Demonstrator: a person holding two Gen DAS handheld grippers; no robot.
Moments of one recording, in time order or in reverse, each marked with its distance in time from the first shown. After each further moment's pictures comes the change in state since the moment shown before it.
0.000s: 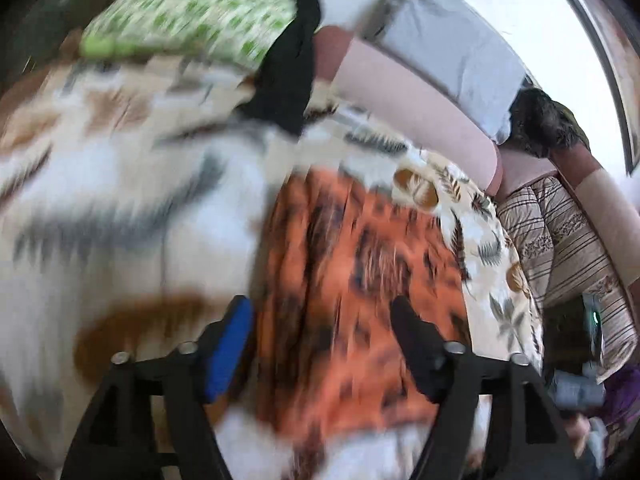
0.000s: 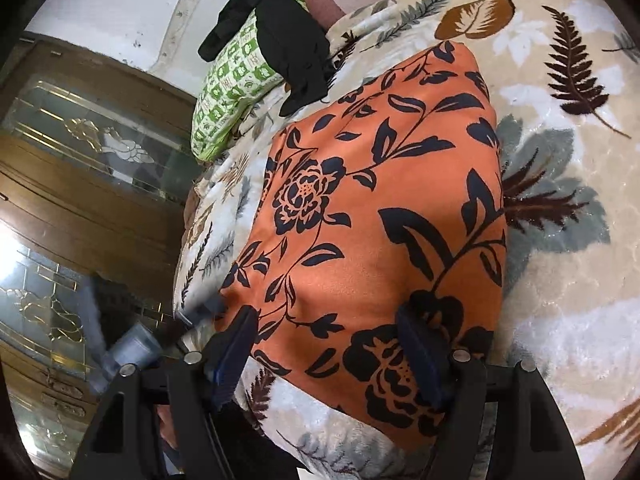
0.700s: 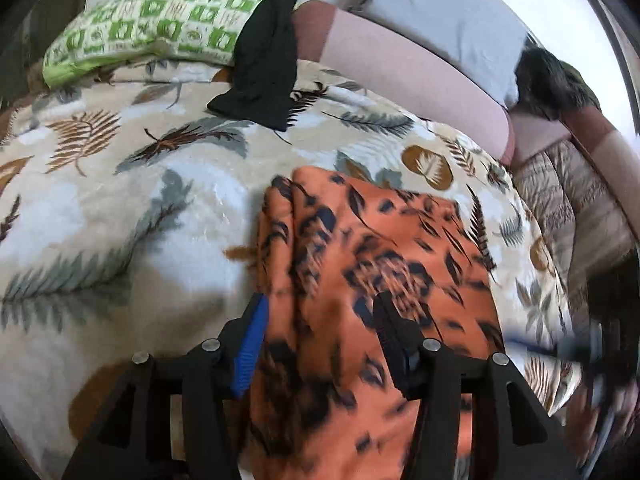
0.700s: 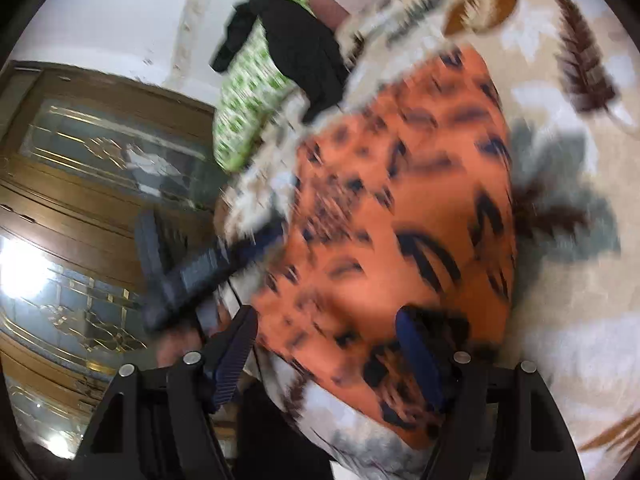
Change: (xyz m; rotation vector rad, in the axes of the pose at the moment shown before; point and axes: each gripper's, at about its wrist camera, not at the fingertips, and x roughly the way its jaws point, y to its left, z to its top) left arm 0.032 -0.018 0.009 0.085 0.080 0.060; right arm -0.026 -0.001 0.034 0.063 -0.039 0.148
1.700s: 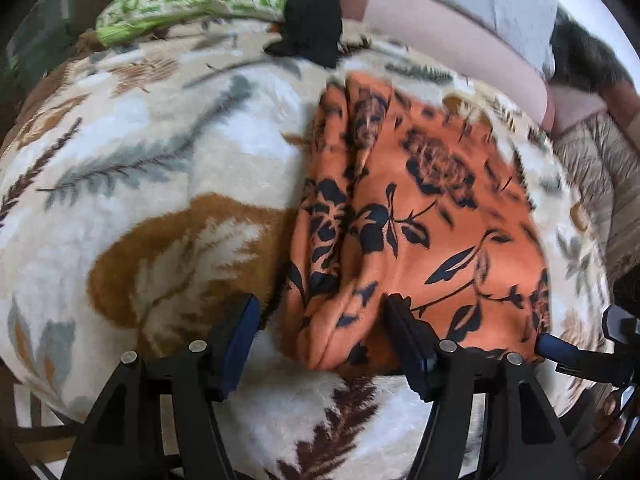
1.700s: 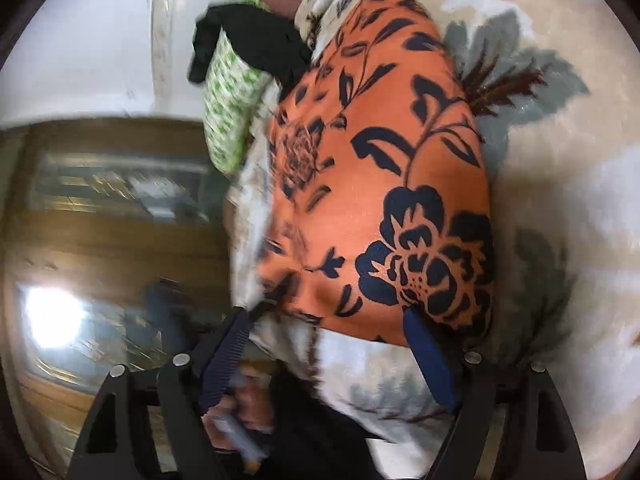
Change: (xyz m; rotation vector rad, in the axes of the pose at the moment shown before) left arm -0.016 0.005 -0.064 -0.052 0.071 0.173; right arm -0.017 -0.025 -0.078 0.206 0.040 0.082
